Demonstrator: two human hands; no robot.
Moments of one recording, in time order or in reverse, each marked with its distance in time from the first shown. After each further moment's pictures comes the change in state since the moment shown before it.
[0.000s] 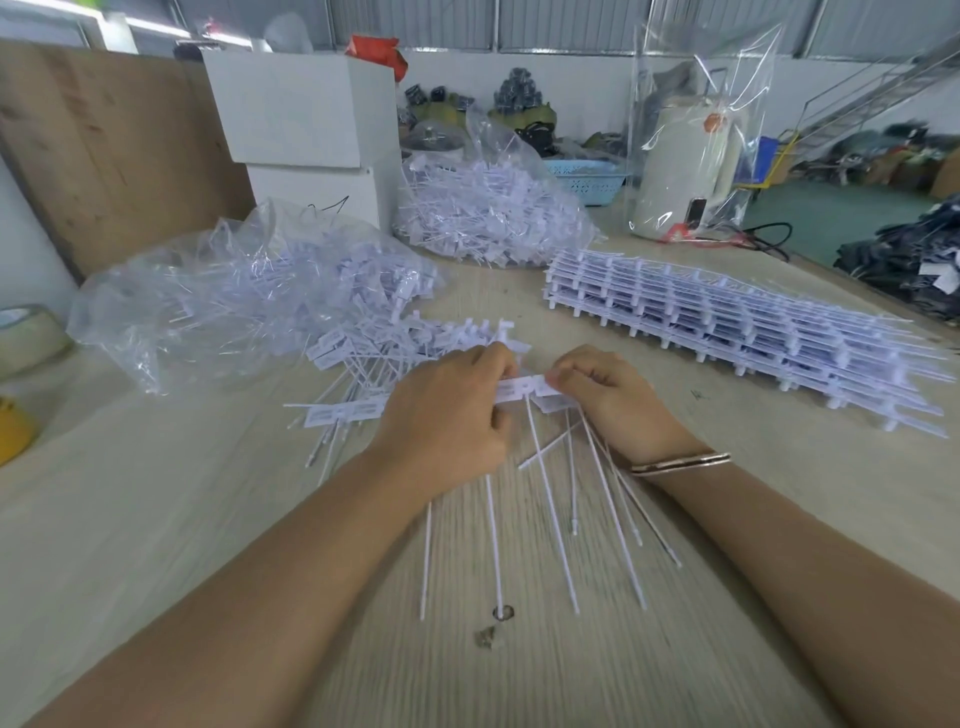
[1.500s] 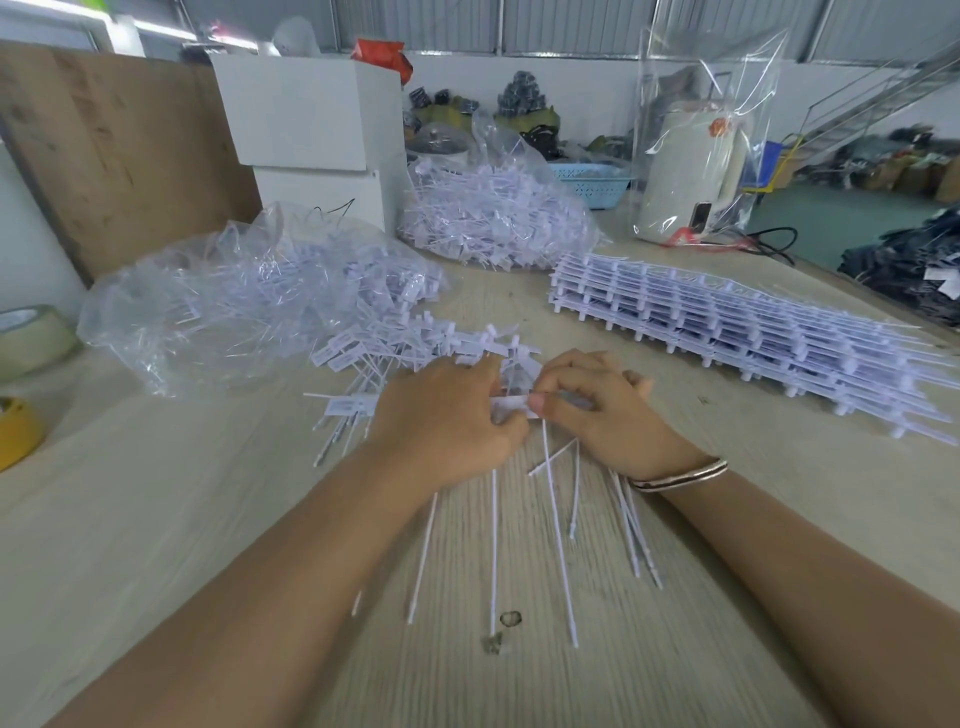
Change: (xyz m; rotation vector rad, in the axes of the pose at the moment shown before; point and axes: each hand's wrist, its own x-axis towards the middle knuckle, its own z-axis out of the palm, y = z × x) left_hand 0.002 0.001 -0.012 0.113 -0.174 -0.164; right_hand -0.006 -0.003 0.005 -0.278 -0.092 -0.101
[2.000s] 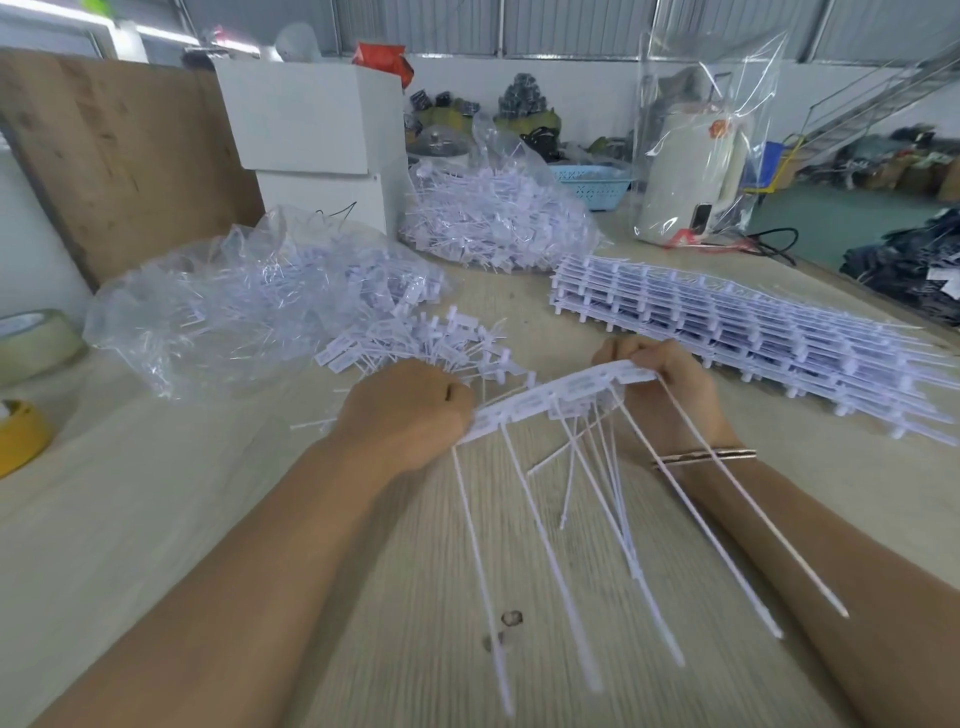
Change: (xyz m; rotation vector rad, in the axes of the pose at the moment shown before) left_hand 0.003 -0.029 -0.004 -0.191 -0.085 -0.134; right_hand 0.014 0.030 -0.016 0.874 0.113 0.164
